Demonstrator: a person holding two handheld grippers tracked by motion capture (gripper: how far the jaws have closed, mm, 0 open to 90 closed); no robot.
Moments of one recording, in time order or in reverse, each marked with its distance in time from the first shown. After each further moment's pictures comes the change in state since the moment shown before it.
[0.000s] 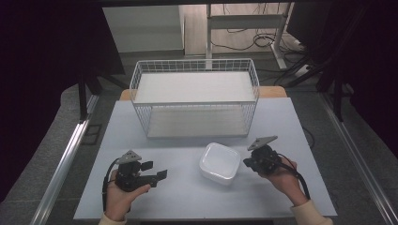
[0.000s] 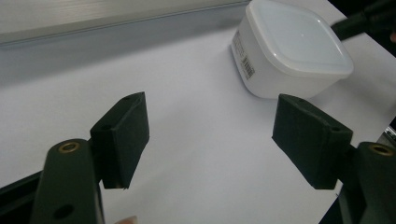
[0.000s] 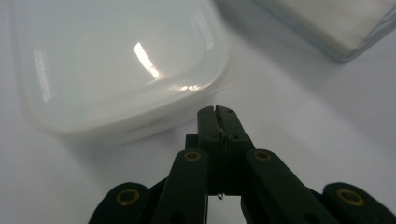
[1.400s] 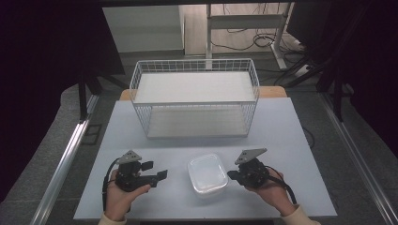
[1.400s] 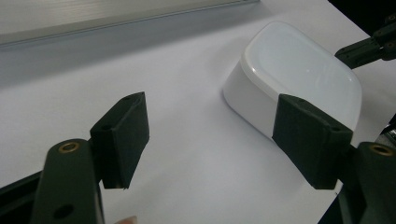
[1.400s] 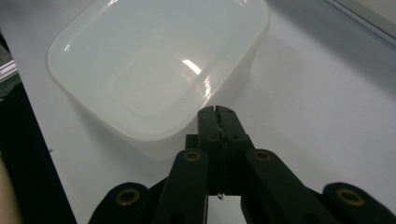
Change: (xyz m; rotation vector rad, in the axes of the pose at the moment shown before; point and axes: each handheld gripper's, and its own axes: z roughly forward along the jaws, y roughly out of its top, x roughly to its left) left arm 0.000 0.000 0.000 0.002 -0.004 0.005; right arm 0.053 -0.002 0.005 -0.072 0.157 -0.059
